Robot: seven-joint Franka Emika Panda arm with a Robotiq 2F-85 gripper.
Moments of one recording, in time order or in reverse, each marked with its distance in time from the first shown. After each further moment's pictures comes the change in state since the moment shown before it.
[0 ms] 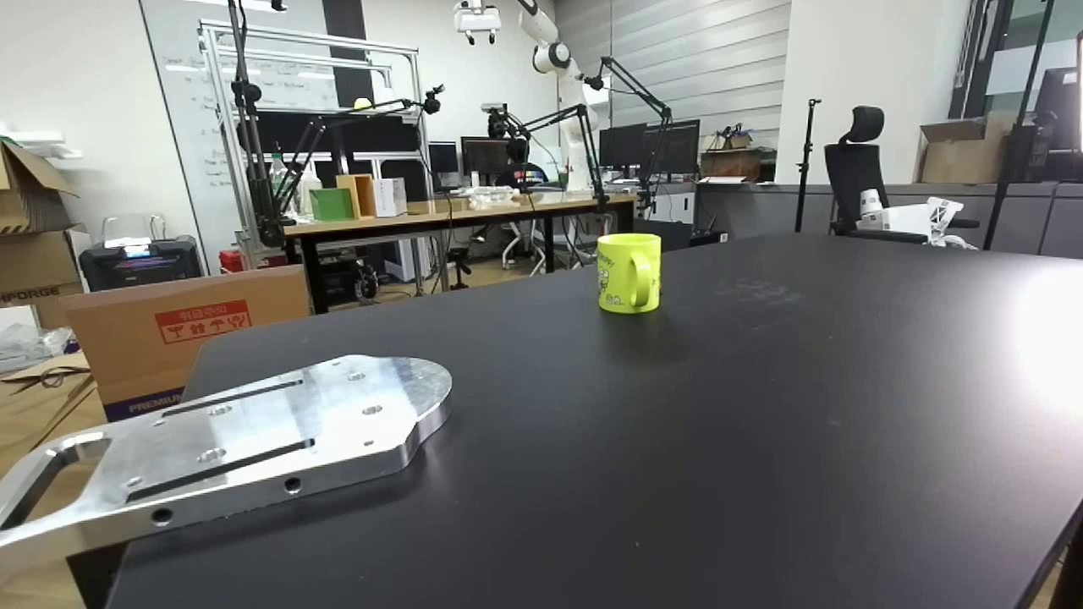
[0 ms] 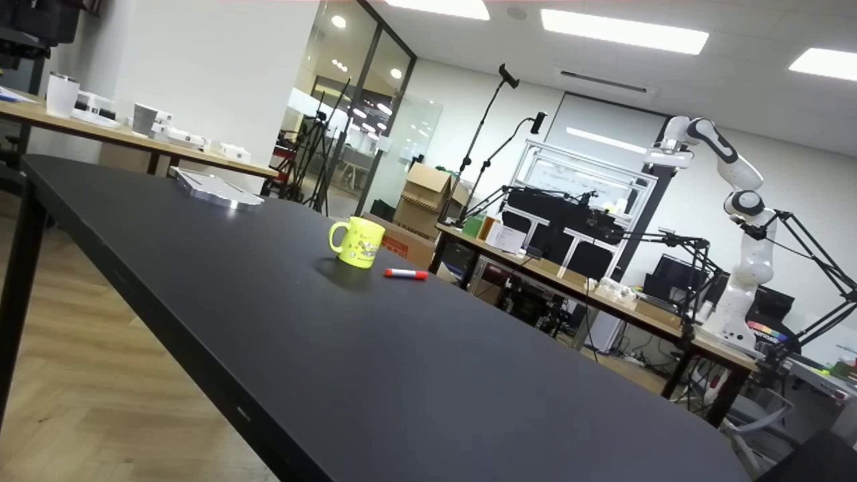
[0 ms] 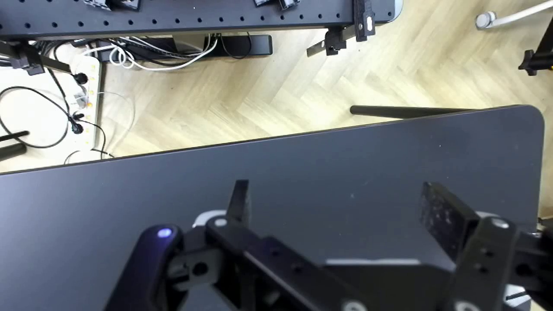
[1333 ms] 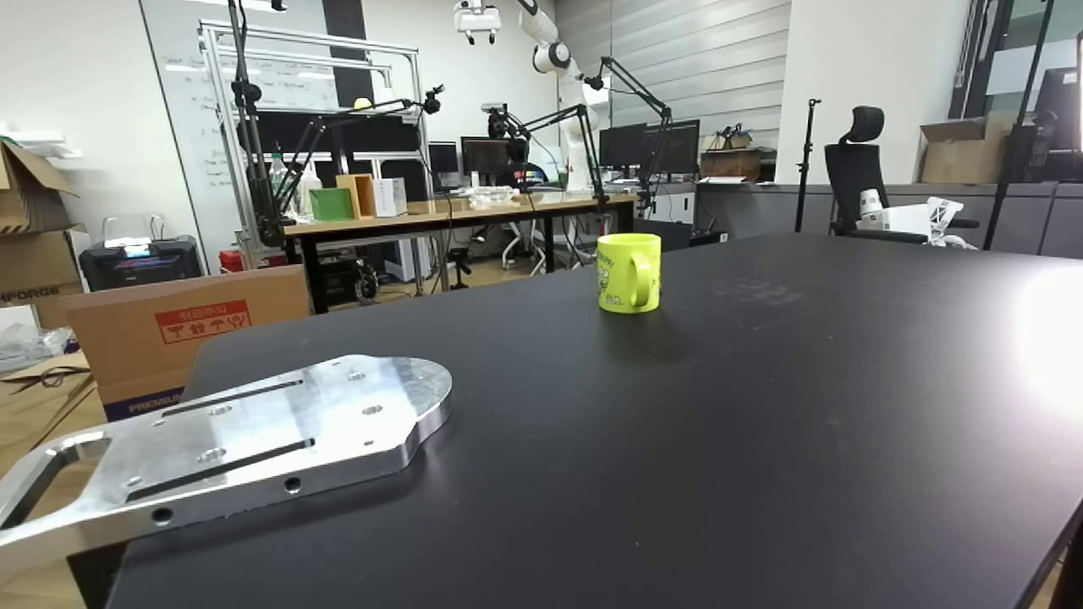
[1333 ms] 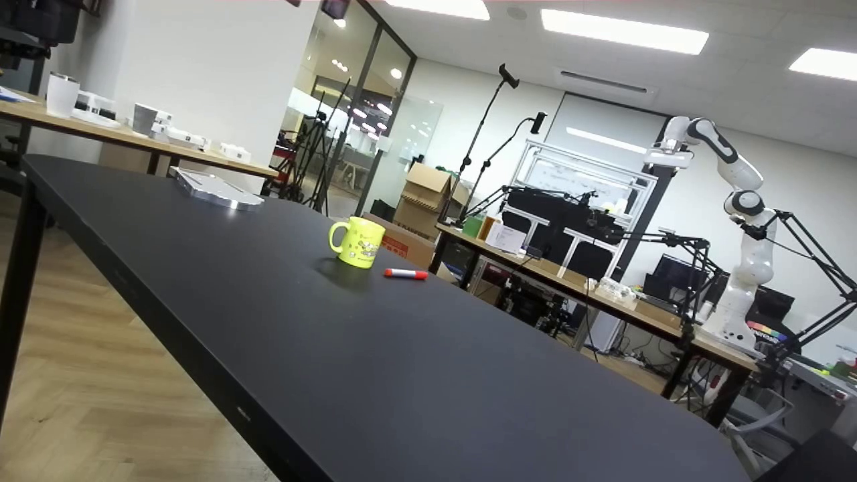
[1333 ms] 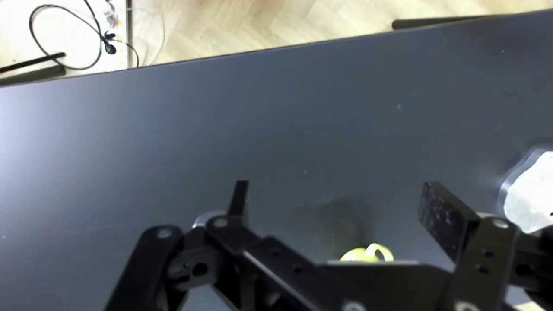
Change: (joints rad) arm -0.056 0.047 0.006 0.012 -0.072 0.243 -0.006
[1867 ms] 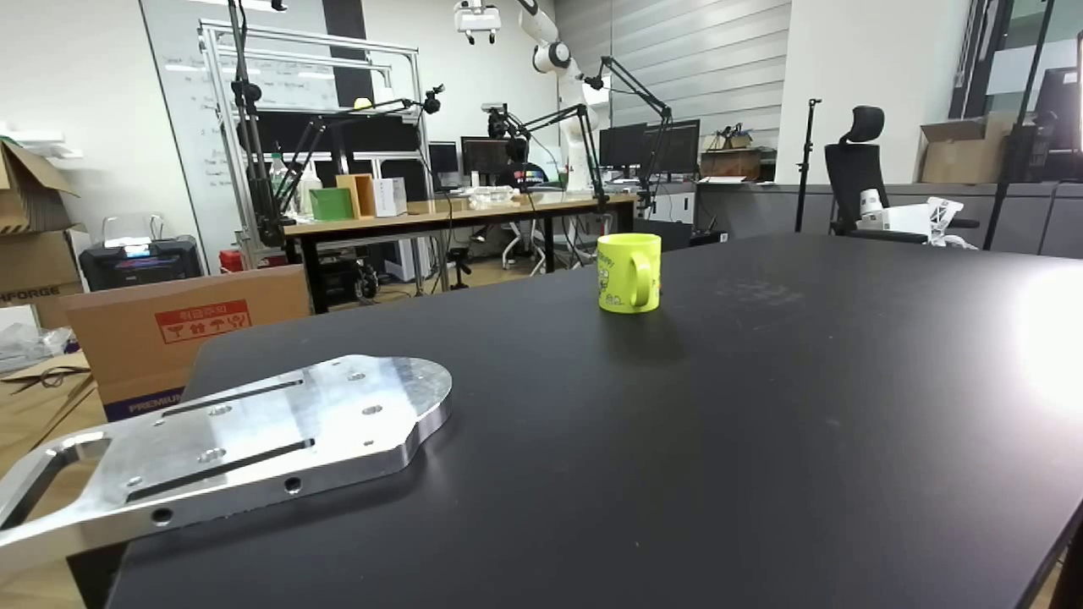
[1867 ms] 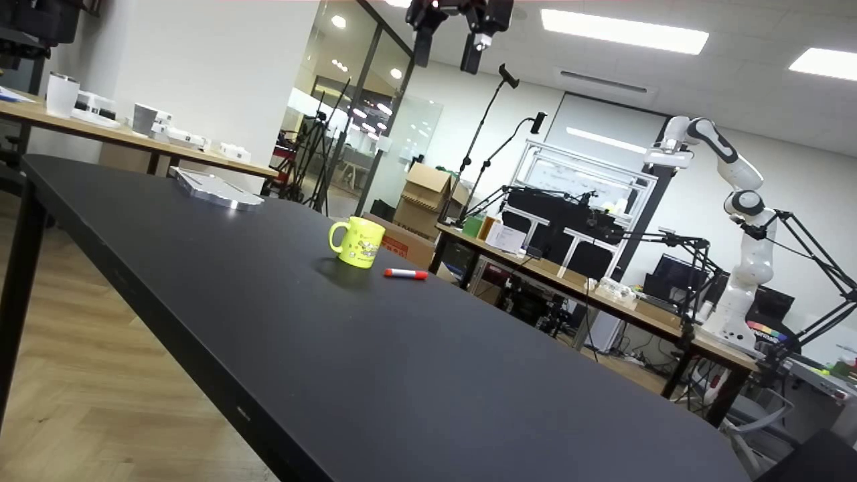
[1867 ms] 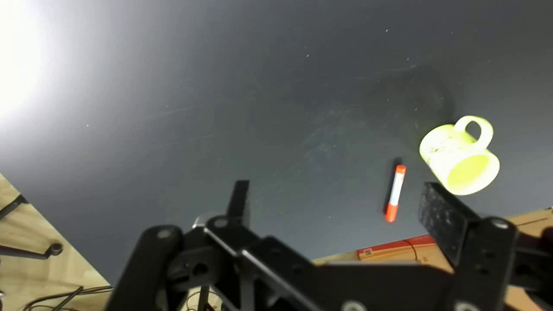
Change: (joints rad) arm -0.095 0.277 -0.003 0.203 -0.103 0.285 0.072
